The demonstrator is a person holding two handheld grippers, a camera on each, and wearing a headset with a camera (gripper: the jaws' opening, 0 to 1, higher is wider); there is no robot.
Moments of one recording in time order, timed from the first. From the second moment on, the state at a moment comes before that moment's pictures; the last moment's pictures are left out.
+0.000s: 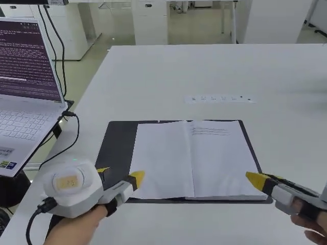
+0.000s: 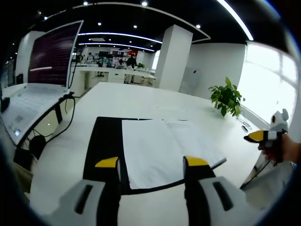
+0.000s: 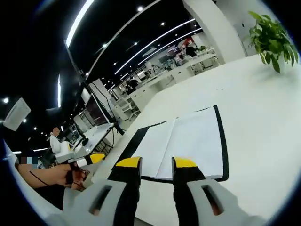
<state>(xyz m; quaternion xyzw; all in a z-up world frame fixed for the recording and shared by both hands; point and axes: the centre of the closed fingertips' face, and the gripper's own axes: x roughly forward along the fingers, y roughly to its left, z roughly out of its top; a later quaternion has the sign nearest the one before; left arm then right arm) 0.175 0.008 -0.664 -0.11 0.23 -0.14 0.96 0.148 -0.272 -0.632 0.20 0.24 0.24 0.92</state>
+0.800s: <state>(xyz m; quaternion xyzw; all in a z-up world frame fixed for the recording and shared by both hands) 0.143 0.007 -0.653 -0.04 0.25 -0.13 0.96 0.152 -0.334 -0.645 0.09 0.24 0.19 0.95</state>
